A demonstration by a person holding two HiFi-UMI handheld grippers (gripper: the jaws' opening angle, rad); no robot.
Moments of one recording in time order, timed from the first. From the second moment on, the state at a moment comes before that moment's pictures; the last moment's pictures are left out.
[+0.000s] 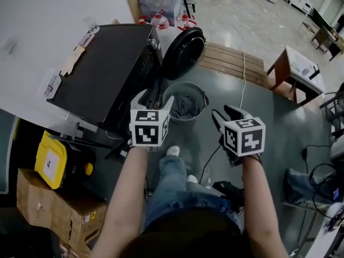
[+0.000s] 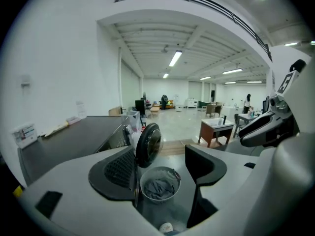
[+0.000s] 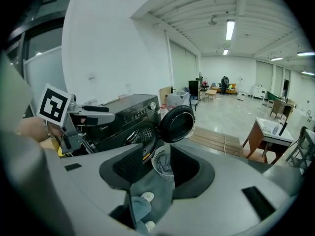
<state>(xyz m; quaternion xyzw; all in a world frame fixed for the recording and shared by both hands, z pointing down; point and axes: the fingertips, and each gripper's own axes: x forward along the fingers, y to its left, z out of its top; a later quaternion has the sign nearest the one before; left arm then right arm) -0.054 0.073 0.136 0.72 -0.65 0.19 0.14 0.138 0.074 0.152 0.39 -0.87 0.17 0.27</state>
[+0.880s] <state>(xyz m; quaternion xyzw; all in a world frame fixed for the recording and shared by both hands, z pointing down) -0.086 0.130 0.019 0.73 -0.67 0.11 -0.04 0.123 0.103 0.047 0.41 -0.90 0.05 0.16</state>
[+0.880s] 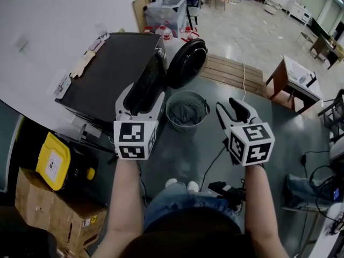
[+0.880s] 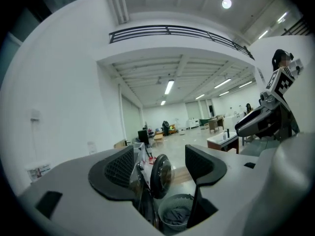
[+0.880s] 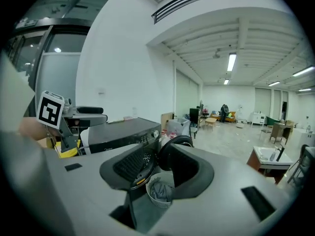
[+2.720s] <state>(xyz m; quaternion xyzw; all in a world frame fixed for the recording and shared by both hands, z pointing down) -0.102 0.165 -0.093 0.72 -0.66 0.04 -0.20 0.131 0.141 -0.103 0.48 -0.86 -0.17 0.03</state>
